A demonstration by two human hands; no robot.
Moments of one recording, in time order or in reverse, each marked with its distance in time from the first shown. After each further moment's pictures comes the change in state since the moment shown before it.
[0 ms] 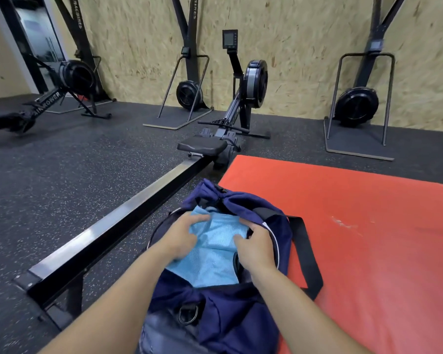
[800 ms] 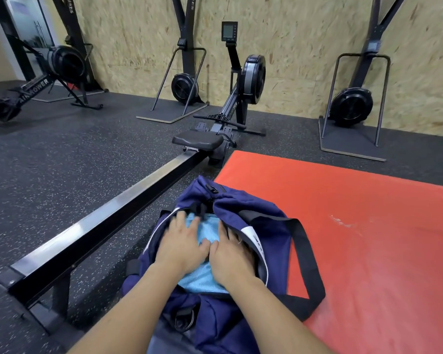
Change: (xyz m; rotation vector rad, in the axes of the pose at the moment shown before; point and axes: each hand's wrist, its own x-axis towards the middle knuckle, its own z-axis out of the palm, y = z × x) left_hand -0.001 -0.023 0.041 0.581 0.129 -0.007; right_hand -0.018 -0.005 0.031 -0.884 -0.288 -0.249
